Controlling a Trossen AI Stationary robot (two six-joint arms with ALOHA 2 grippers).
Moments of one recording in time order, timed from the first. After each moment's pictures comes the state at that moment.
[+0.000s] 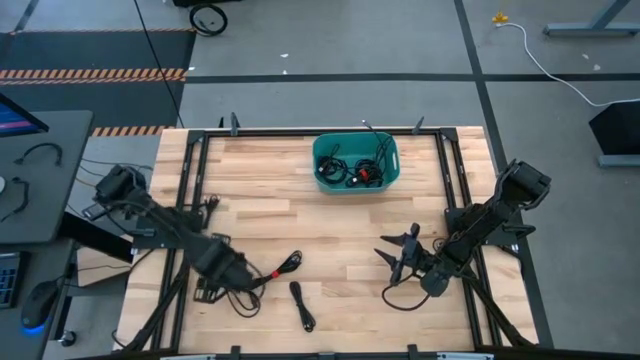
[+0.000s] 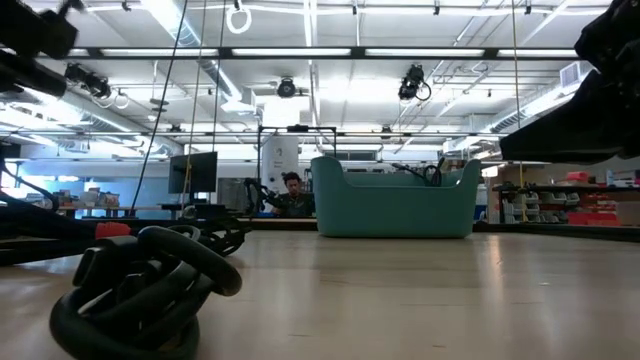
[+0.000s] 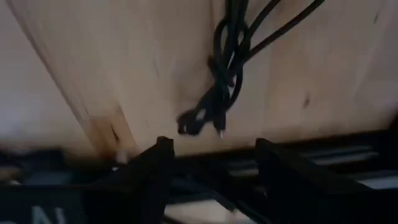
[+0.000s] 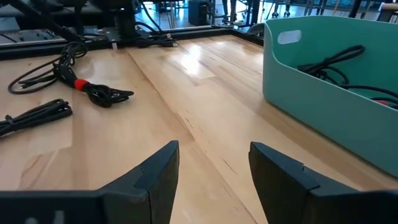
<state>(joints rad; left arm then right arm) -0.63 1.49 1.02 -1.24 0.18 -0.46 0.80 1.57 0.35 0.54 1.21 0.66</state>
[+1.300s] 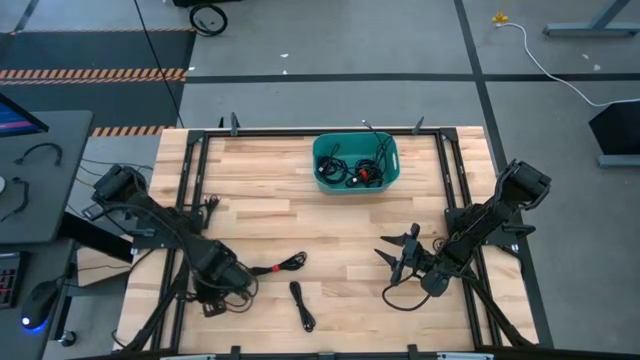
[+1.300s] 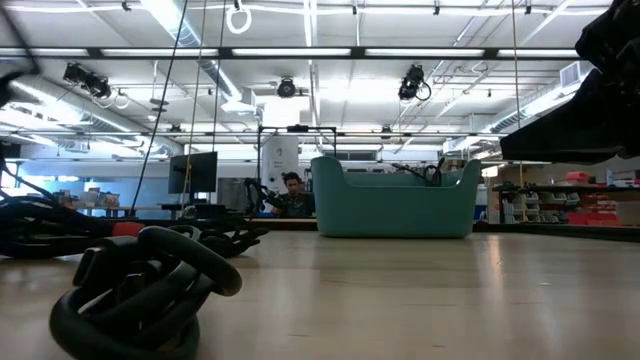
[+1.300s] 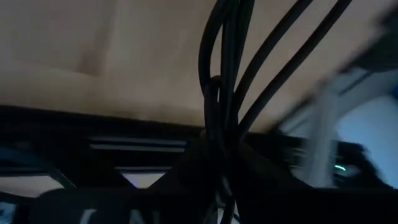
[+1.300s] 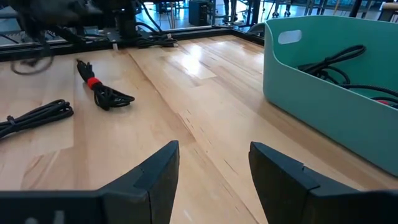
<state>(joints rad) -0.64 1.48 0.85 -0.94 0.60 -1.04 0.81 1.57 0.35 0.54 1.21 0.66</state>
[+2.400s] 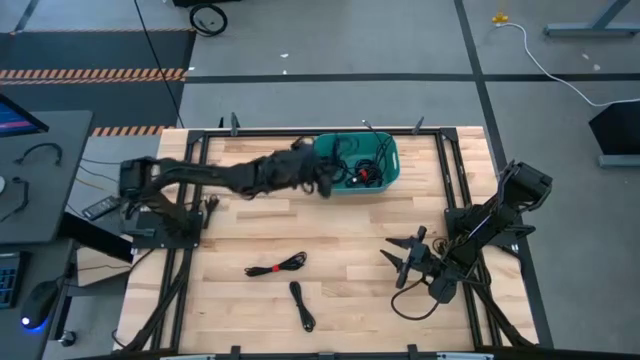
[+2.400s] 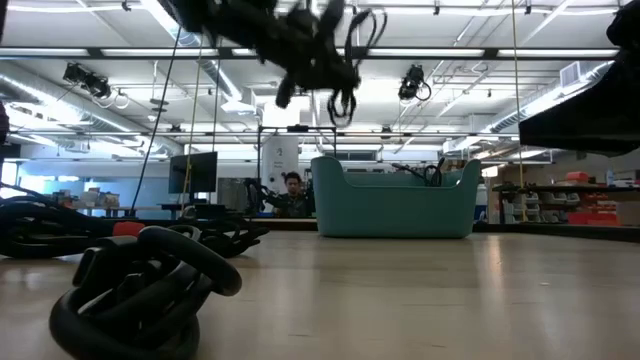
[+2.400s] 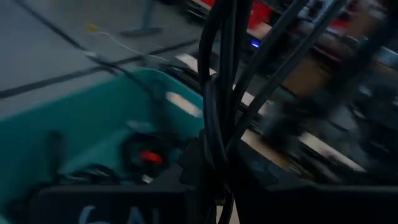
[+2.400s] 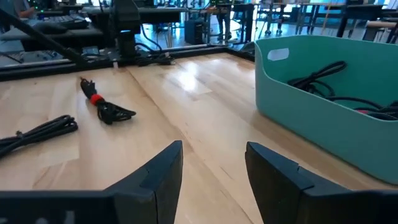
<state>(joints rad) 0.15 1.61 1.07 0.28 -0.27 -0.48 0.89 1.57 0.35 0.52 1.34 0.71</state>
